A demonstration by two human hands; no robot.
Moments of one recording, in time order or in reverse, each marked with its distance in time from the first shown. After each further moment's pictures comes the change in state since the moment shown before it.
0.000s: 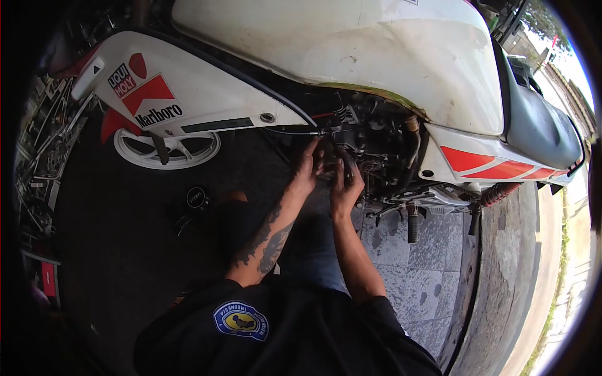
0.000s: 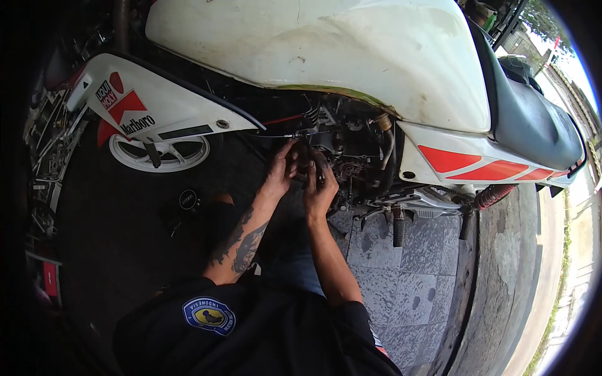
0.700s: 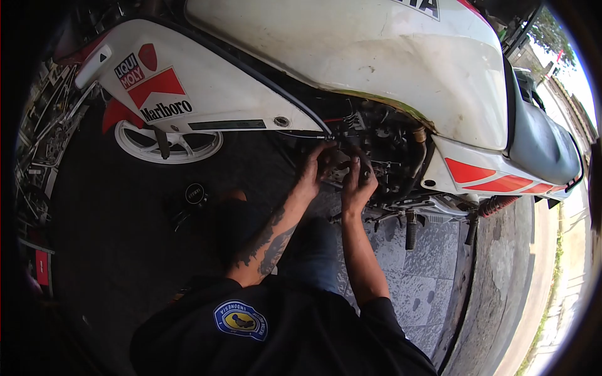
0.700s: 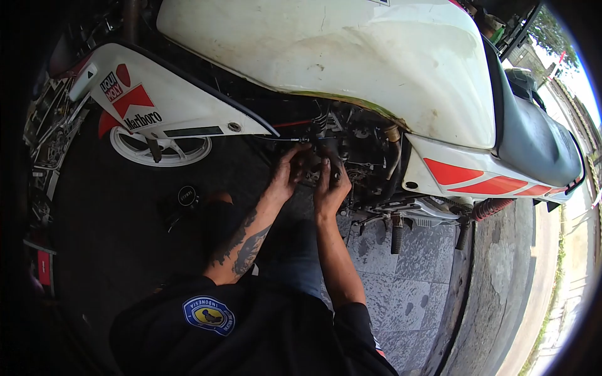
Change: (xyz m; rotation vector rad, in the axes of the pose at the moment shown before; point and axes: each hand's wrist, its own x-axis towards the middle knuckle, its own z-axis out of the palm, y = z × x) left_hand 0.001 -0.004 -0.001 -0.038 0.032 -0.039; right_hand 0.018 -0.008 -0.008 0.031 0.009 0.075
